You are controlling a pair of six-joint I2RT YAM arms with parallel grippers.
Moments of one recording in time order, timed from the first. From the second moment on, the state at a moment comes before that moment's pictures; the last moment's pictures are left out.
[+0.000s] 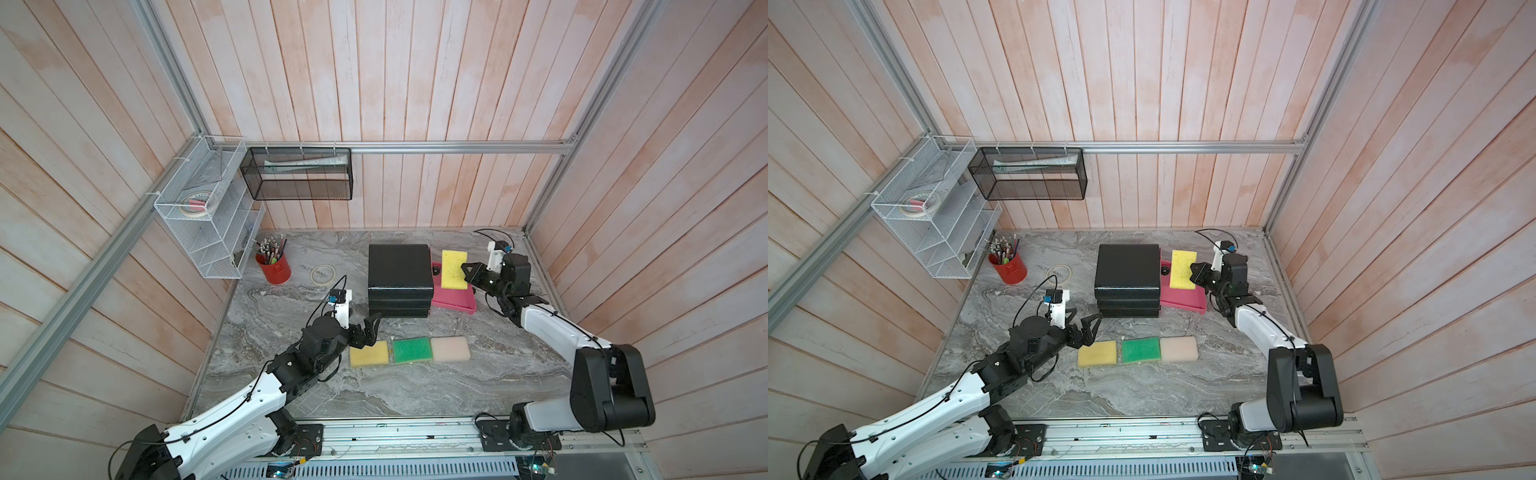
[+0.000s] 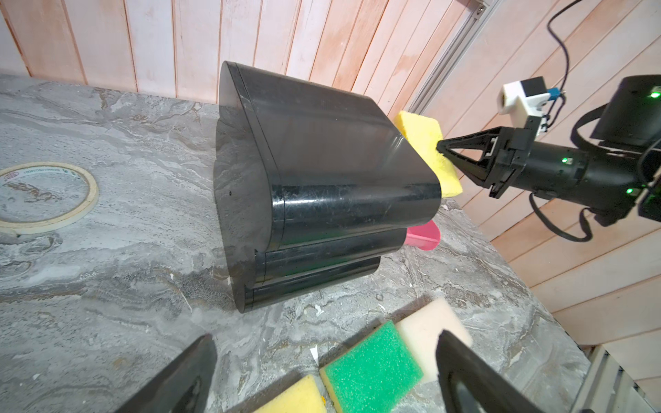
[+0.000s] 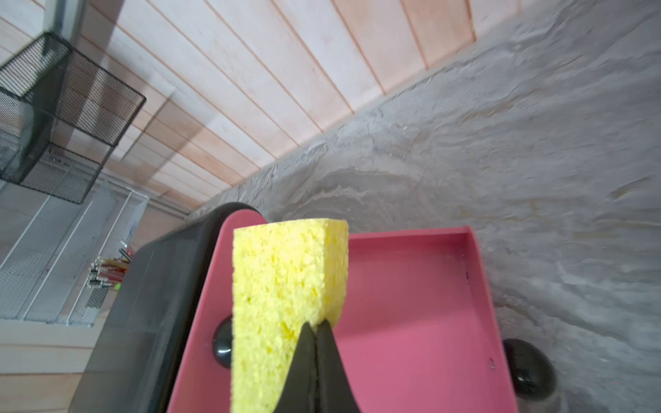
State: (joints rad) left arm -0.77 0.88 0.50 0.06 -0.14 -0.45; right arm 0.12 1.37 0.79 0.19 -0.31 0.63
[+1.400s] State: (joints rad) left arm -0.80 1.49 0.47 1.24 0.24 -0.48; right arm 0.77 1.23 0.42 1.01 0.23 1.34
